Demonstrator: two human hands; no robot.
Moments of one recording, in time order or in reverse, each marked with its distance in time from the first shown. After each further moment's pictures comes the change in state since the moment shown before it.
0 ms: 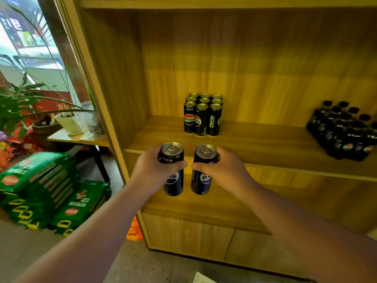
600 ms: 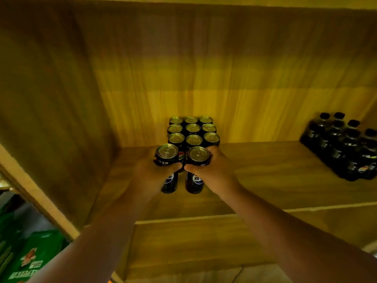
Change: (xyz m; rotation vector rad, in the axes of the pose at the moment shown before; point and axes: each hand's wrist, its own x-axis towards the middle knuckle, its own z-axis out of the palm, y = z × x) left_hand 0.271 -0.014 0.018 -0.183 -0.187 0.135; right_hand 0.235 0.006 0.031 0.054 0.331 0.055
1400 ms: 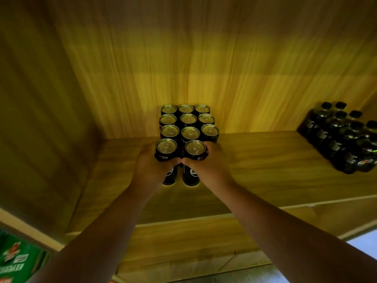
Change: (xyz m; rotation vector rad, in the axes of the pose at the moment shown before) left_hand 0.053 -0.050 0.032 -0.002 0.015 0.062; right_hand 0.038 0.031 0.022 -0.041 0.099 -0.021
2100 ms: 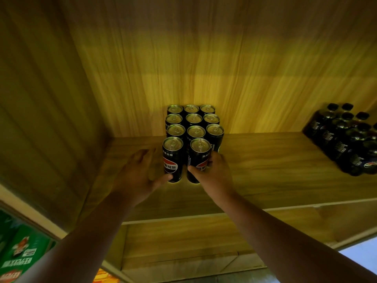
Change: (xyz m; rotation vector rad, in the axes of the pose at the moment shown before) left_hand -0.018 -0.038 -0.050 0.806 -0.145 0.104; right_hand -0.027 0.016 0.006 -0.126 0.066 0.030
